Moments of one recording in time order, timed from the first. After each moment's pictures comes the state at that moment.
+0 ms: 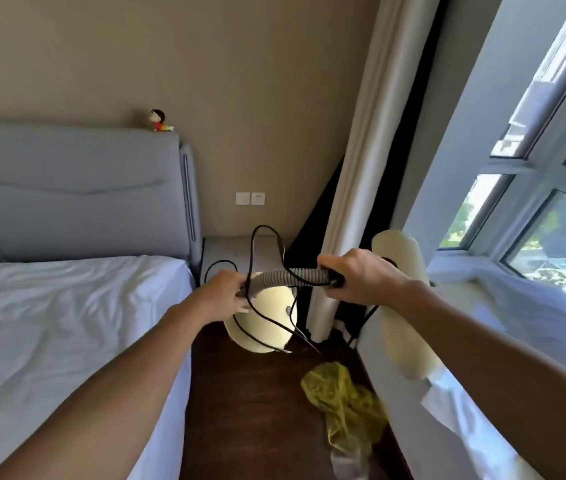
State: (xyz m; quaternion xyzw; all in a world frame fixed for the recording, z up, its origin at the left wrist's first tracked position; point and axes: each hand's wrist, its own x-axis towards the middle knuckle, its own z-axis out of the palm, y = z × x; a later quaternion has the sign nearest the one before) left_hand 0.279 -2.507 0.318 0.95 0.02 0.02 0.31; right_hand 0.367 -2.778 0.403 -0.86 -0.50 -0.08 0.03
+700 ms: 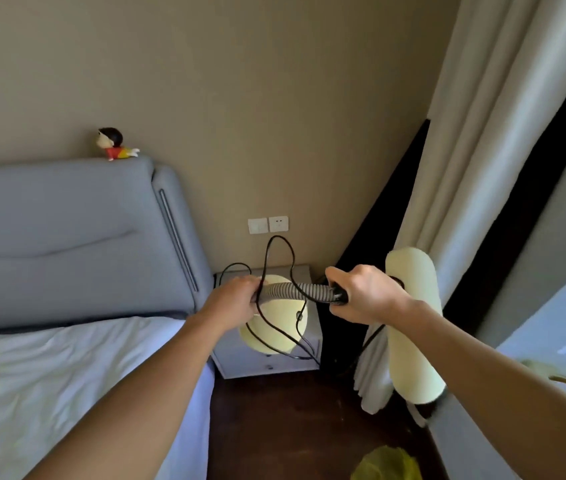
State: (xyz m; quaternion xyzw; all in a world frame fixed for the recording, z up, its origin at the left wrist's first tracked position) left_hand 0.760 -2.336 0.282 0.98 0.09 -0.03 0.19; right_hand 0.860 -2.588 0.315 -0.87 -0.49 -0.03 0.11
